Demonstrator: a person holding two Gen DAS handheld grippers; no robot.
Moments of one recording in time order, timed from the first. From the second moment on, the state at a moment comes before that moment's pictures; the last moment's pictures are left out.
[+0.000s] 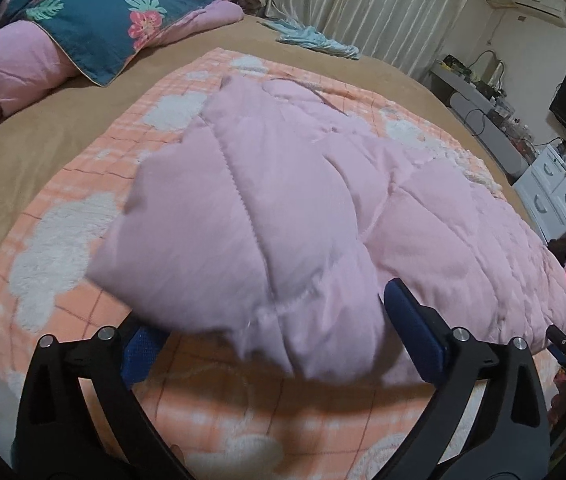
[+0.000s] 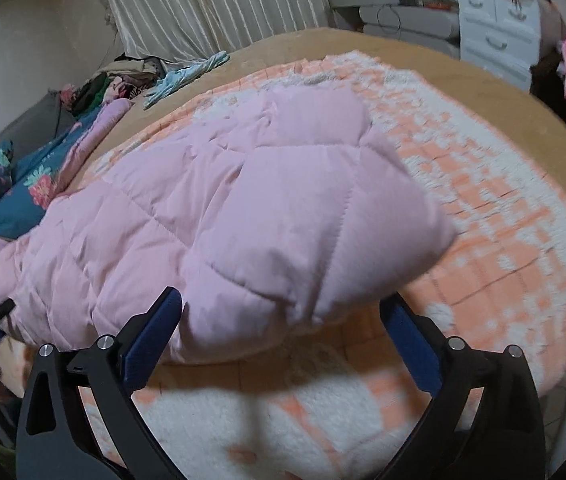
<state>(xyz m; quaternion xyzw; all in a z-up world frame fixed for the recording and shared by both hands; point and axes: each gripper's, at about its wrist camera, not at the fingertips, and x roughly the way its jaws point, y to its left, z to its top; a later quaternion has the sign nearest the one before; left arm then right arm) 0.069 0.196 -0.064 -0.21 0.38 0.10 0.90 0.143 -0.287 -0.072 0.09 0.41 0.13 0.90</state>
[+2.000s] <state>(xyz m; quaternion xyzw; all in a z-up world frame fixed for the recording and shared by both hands) -0.009 0.076 -0.028 -0.10 0.32 -0.01 0.94 0.006 -0.212 -0.026 -0.04 0.30 0.21 0.93</state>
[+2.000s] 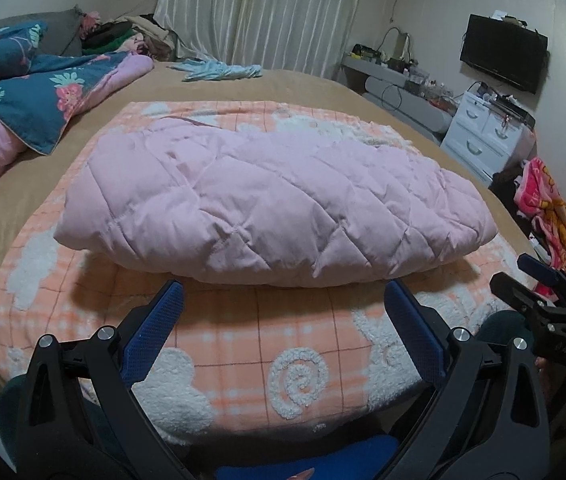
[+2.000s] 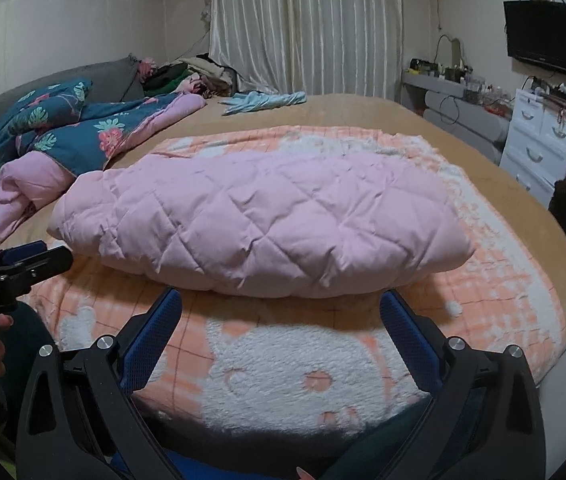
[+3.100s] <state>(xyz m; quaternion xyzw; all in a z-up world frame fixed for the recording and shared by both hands) -0.013 0.078 -0.022 -0.09 0.32 0.00 0.94 0.002 -0.208 -0.024 -0.04 0.29 0.22 0.93</state>
